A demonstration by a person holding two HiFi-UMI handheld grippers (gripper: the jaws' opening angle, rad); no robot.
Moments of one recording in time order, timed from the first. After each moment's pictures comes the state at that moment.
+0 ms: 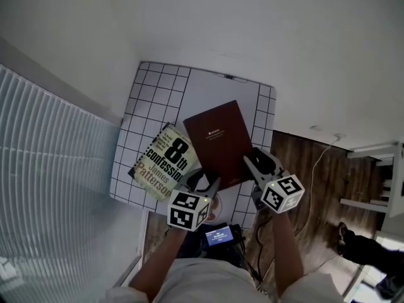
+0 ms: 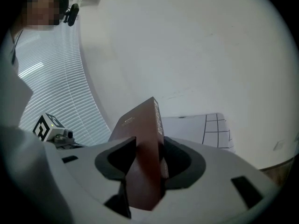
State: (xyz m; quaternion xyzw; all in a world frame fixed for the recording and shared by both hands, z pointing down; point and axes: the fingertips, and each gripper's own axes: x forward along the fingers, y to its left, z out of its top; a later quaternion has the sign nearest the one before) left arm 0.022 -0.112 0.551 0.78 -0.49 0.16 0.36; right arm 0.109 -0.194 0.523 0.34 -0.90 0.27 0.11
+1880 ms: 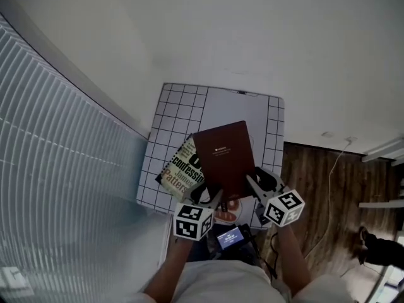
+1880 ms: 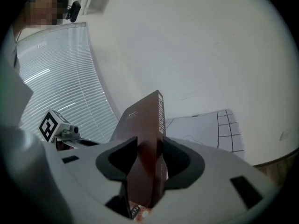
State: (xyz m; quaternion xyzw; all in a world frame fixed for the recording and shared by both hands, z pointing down) left arm -0.025 -0.056 0.510 0.78 -0.52 0.18 0.31; right arm 0.077 -0.117 0.494 0.32 -0.91 0.27 0.07
